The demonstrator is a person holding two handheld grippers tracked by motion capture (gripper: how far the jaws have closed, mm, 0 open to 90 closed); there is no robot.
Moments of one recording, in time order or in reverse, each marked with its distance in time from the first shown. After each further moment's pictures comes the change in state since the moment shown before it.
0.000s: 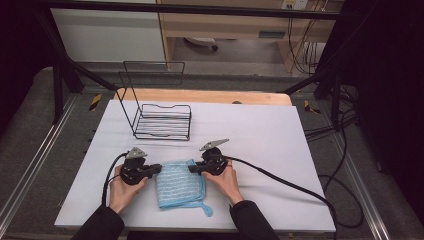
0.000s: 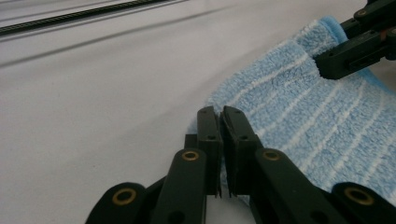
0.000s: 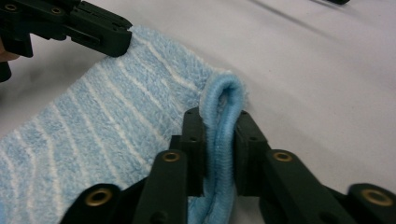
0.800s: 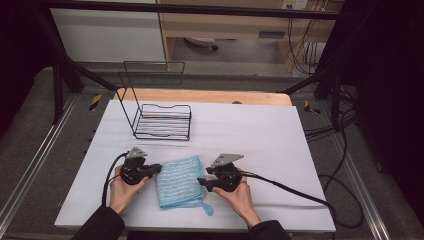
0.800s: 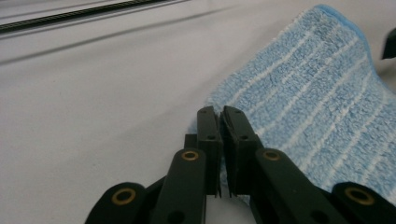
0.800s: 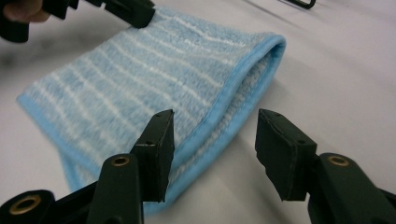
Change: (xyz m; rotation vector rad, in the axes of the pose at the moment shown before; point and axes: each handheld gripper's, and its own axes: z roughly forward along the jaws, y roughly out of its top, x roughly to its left) left arm -0.001 0.000 0.000 0.000 0.011 -0.005; right arm 0.023 -0.032 -0.042 -0.074 -0.103 -0.088
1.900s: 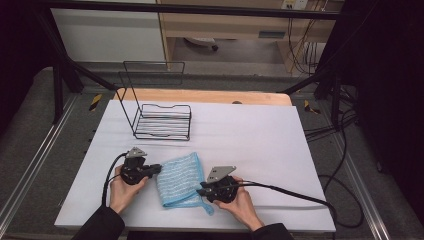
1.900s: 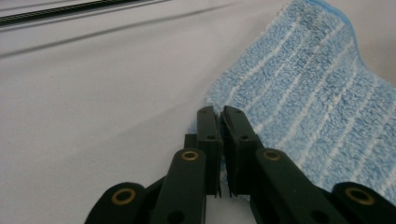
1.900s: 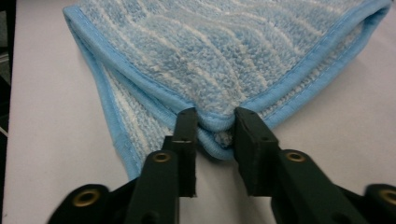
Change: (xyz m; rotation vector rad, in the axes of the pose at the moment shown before) left arm 0.001 0.000 0.001 0.014 -0.005 -0.018; right arm 0.022 -0.021 -0.002 0.078 0.071 -0.263
